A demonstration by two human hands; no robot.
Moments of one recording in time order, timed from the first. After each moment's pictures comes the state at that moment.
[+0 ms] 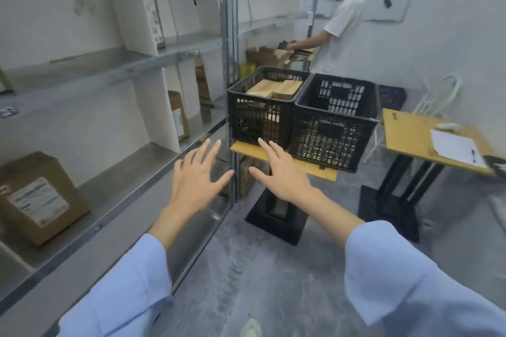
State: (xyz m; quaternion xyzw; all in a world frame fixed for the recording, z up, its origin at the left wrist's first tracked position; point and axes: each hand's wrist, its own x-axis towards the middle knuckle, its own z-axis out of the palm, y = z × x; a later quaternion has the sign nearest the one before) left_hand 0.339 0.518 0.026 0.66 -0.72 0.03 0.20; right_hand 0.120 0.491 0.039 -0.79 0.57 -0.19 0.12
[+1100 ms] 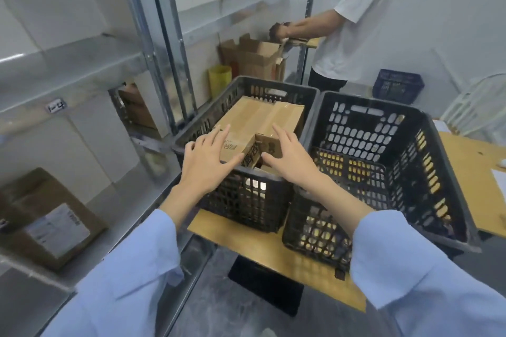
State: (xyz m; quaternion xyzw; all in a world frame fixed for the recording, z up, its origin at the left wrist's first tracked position) left_hand 0.231 -0.053 0.011 0.63 -0.75 0.02 0.19; right_hand 0.018 -0.054 0.024 -0.73 0.61 -0.25 0.21
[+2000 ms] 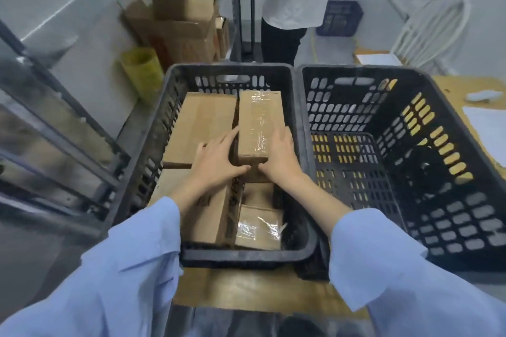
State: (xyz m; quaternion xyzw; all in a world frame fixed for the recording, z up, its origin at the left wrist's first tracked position) left_hand 0.170 -0.294 -0.062 0.47 -0.86 -0.16 0.09; right_hand 0.012 -0.236 -0.063 -0.52 0.79 -0.24 0.23
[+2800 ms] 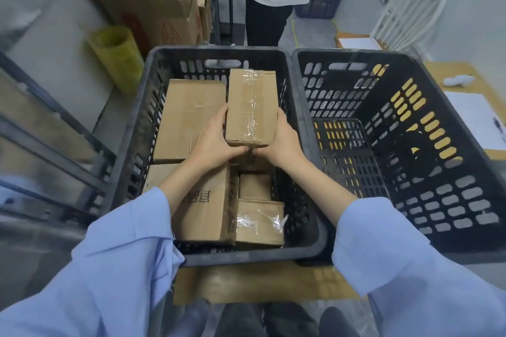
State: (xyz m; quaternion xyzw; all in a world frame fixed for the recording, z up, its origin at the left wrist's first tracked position) left_hand 0.164 -0.316 -0.059 0.43 -0.79 -0.38 0.23; right_hand 0.006 -0.253 -0.066 -0.47 0.78 -0.32 0.25
